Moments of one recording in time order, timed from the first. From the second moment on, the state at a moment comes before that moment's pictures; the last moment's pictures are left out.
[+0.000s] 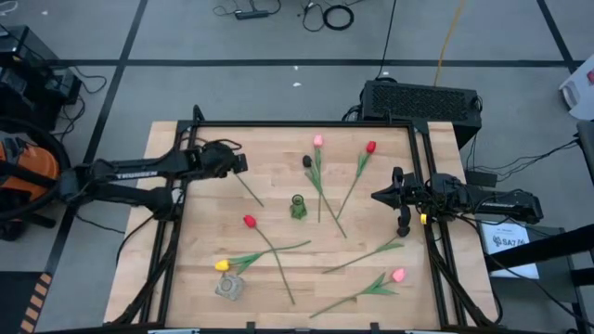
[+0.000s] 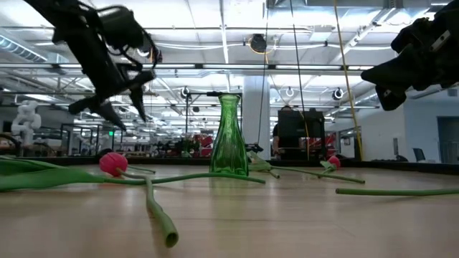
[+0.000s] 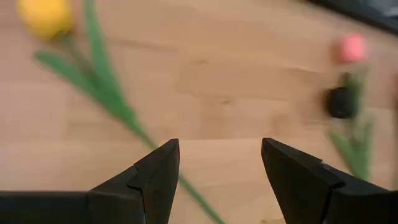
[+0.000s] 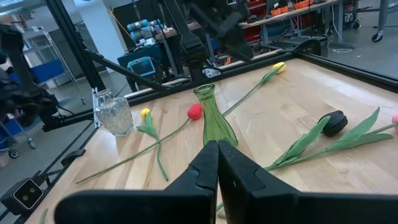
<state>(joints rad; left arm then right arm) 0.40 1.08 0.60 -0.49 -0.26 -1.20 -0.08 0.05 0.05 -0.08 -0.05 0.30</state>
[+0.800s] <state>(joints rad) 0.77 1.46 0.61 -0.41 0.12 -1.16 -0.08 0.05 0.05 -0.08 -0.05 0.30</state>
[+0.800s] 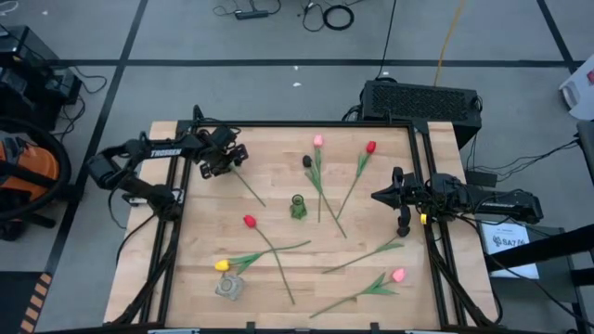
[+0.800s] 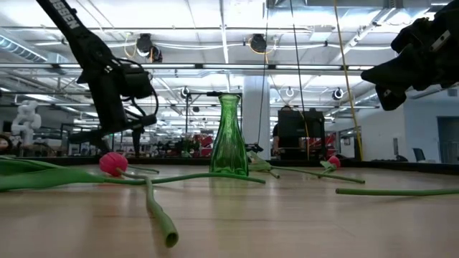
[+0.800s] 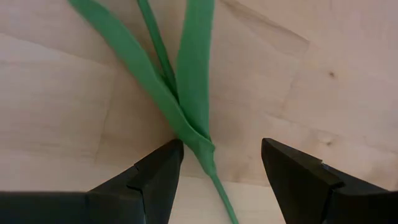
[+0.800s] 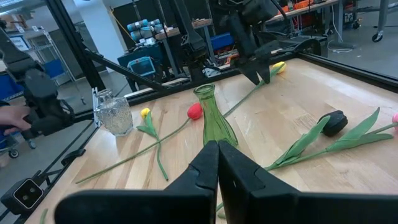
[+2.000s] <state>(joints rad) 0.76 1.21 0.60 -0.14 0.11 -1.03 -0.08 0.05 0.05 -0.08 -0.05 0.30</state>
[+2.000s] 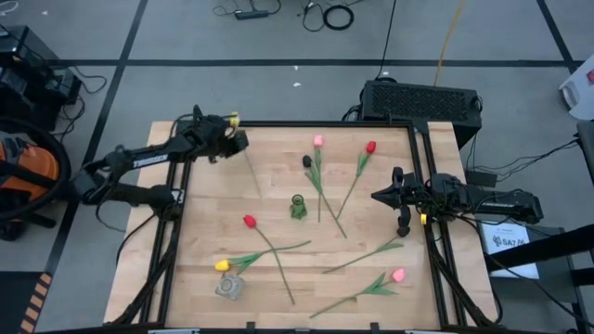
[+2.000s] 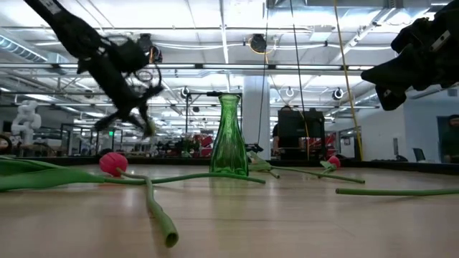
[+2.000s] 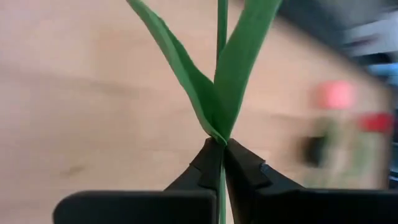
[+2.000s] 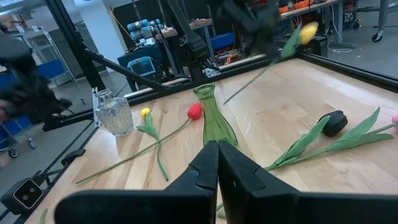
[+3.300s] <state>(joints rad) 0.36 0.89 0.61 0.60 0.24 -0.22 -0.08 0.05 0.05 -0.08 -0.05 0.30</state>
